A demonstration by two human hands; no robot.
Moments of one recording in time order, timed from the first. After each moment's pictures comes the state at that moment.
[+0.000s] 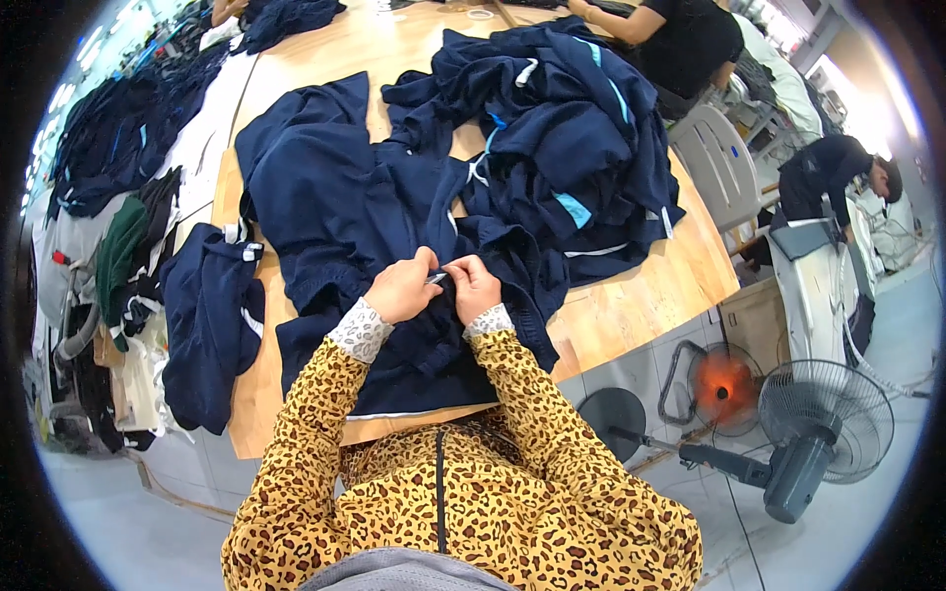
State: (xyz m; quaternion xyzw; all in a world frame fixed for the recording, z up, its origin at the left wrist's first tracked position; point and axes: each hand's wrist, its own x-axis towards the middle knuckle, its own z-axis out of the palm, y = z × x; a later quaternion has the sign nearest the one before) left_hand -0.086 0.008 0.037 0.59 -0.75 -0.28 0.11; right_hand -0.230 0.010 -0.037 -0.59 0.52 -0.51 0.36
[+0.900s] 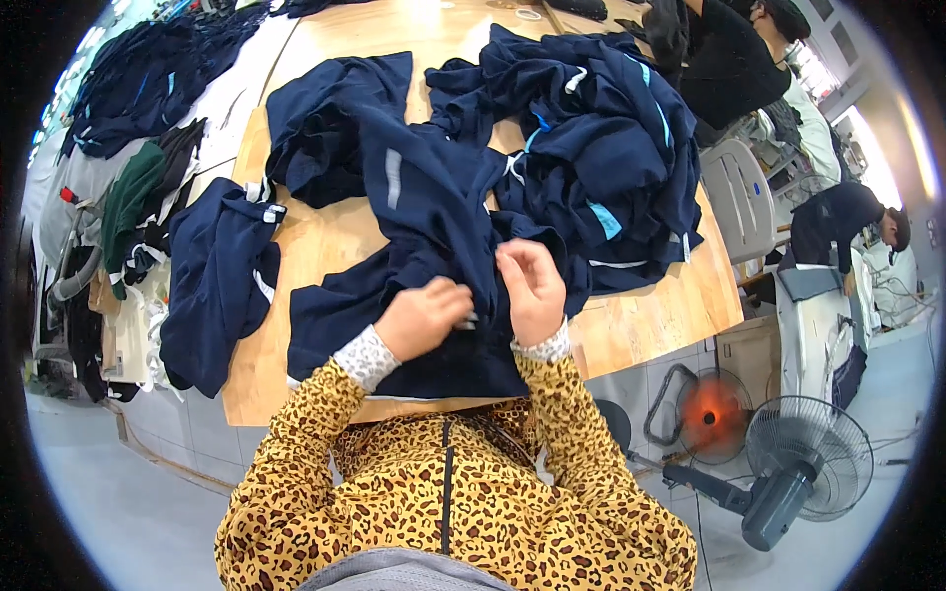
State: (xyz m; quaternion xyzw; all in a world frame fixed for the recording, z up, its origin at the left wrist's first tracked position) left_hand -0.072 0.070 0.019 0.37 -0.87 -0.05 0.32; right_hand -0.246 0.041 0.056 -0.56 0.34 -0.59 0.47
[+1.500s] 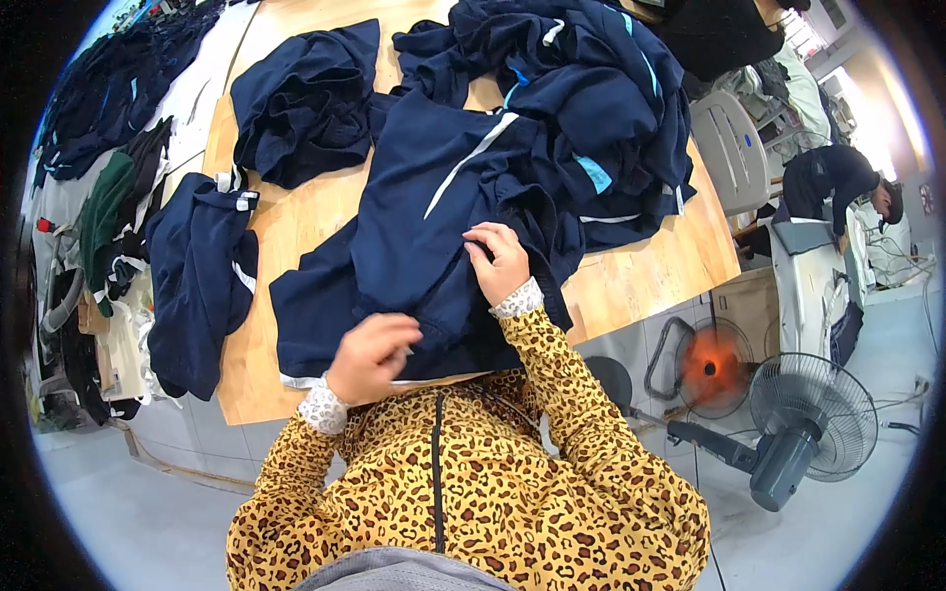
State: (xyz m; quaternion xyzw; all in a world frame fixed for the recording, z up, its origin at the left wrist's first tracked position) left_hand -0.039 0.146 0.023 0.41 -0.77 -0.26 0.41; right_hand -0.251 0.031 -0.015 -0.72 0.48 -0.46 0.23
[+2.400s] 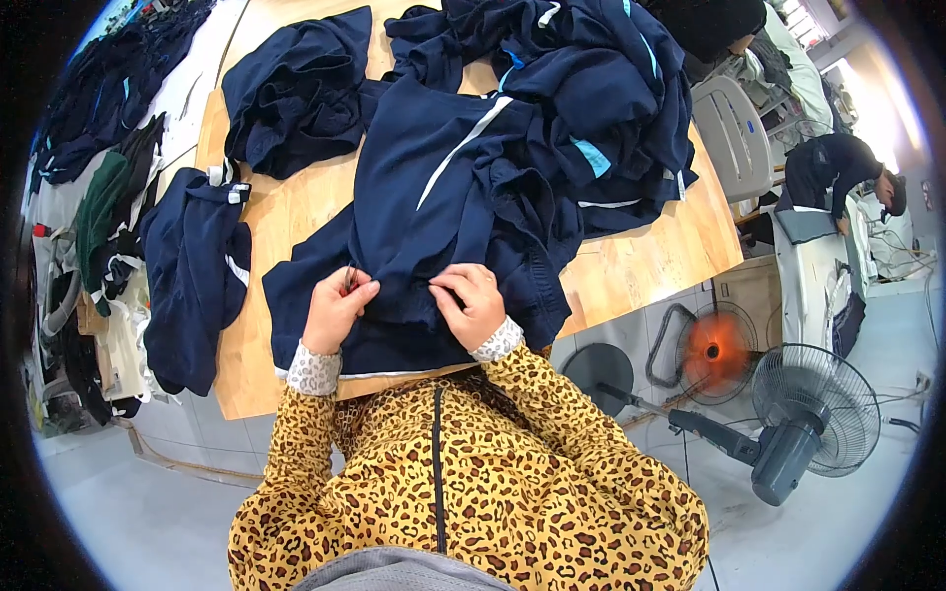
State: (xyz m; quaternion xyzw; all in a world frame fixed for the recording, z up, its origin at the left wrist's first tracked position) left_hand -0.018 0.112 -0.006 0.58 -0.45 -0.52 0.44; right_hand -0.235 0.095 -0.012 -0.75 0.43 -0.44 0.22
